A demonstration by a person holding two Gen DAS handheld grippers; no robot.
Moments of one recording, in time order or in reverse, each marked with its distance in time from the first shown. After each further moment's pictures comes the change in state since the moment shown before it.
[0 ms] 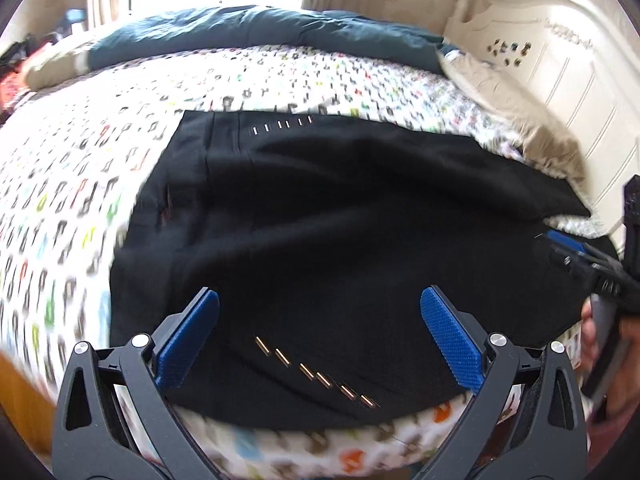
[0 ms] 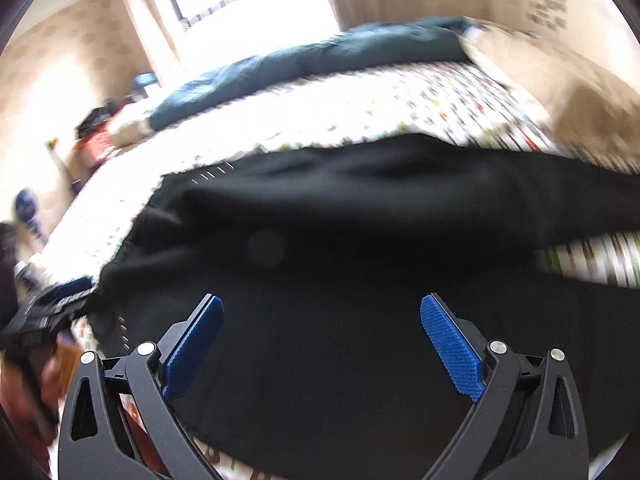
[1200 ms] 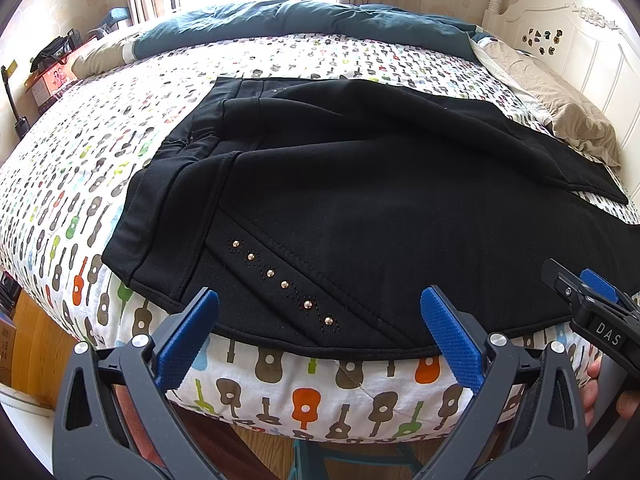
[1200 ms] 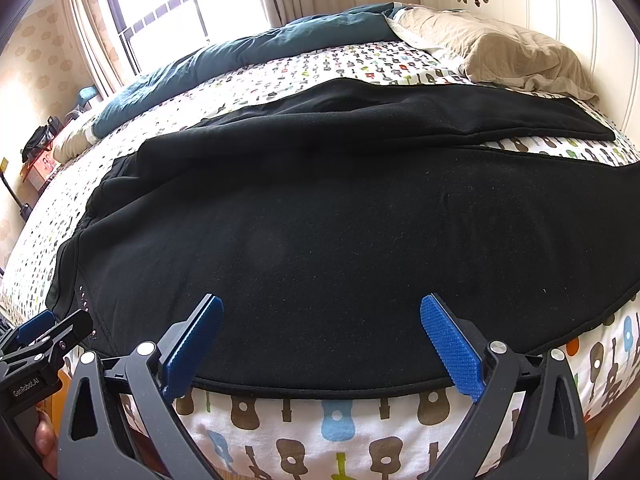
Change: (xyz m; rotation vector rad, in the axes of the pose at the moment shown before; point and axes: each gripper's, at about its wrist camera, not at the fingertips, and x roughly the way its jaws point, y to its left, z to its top) left arm -0.011 -0.070 -0.076 -0.065 -0.029 0.213; right arm -0.017 0.019 -0.098 0.173 -0.008 -0.264
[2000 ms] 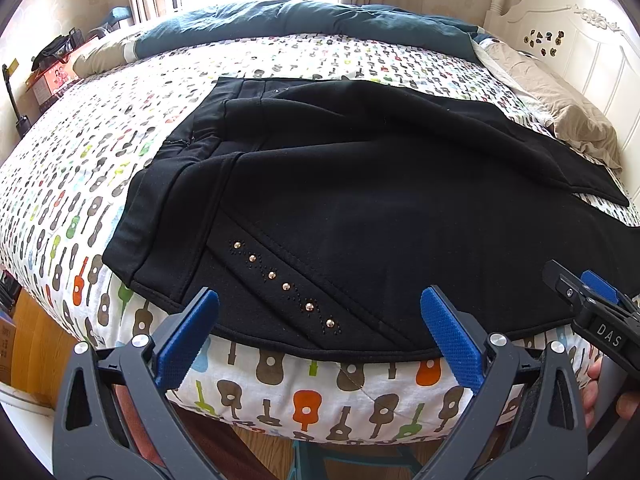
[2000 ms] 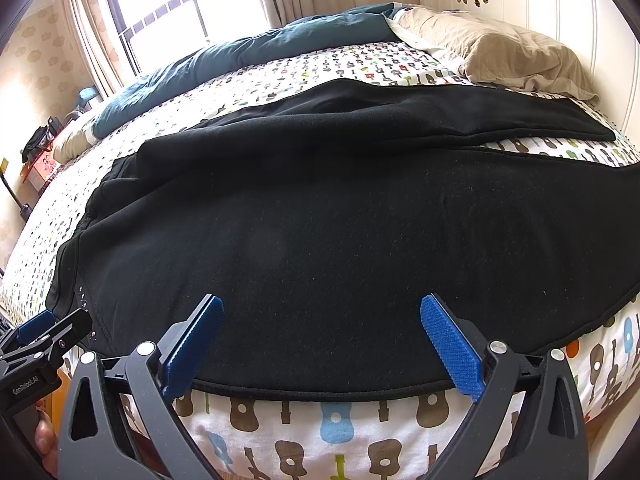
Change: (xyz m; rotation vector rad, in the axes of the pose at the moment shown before) left arm 0.004 0.001 -0.001 0.023 -0.007 0.036; right arm 0.000 0.000 0.000 -0.002 0.001 0.001
